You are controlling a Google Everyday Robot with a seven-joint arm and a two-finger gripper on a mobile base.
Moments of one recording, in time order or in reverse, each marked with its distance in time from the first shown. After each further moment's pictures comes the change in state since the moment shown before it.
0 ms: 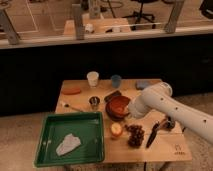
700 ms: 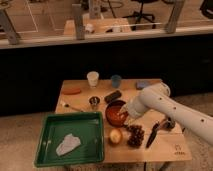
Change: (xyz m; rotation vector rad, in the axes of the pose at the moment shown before) arm -0.009 -0.001 0.006 0.003 -0.039 -0.012
